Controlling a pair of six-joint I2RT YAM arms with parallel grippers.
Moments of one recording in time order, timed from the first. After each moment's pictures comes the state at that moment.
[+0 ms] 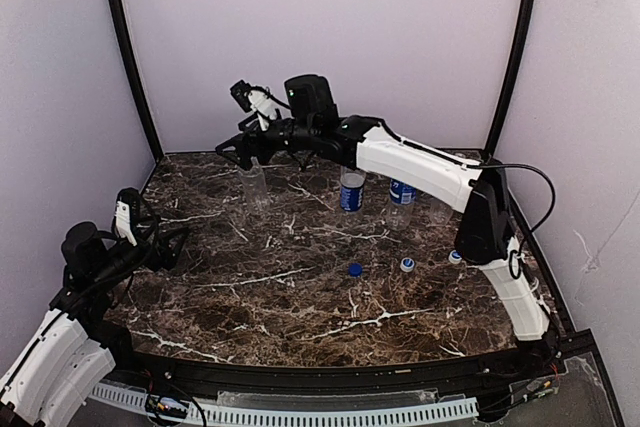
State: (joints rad) left arm -0.11 0.37 0.19 0.03 0.39 -0.11; right arm 0.92 2.34 2.38 -0.22 -0.39 -0.08
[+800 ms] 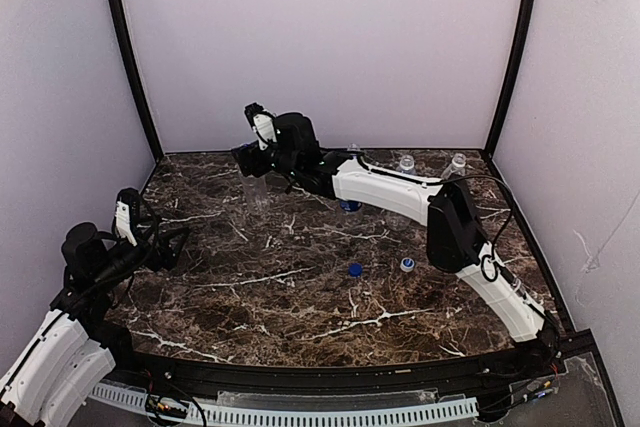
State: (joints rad) left arm -0.11 0.37 0.18 0.05 0.40 -0.13; right arm 0.93 2.58 2.42 0.00 0.09 0.05
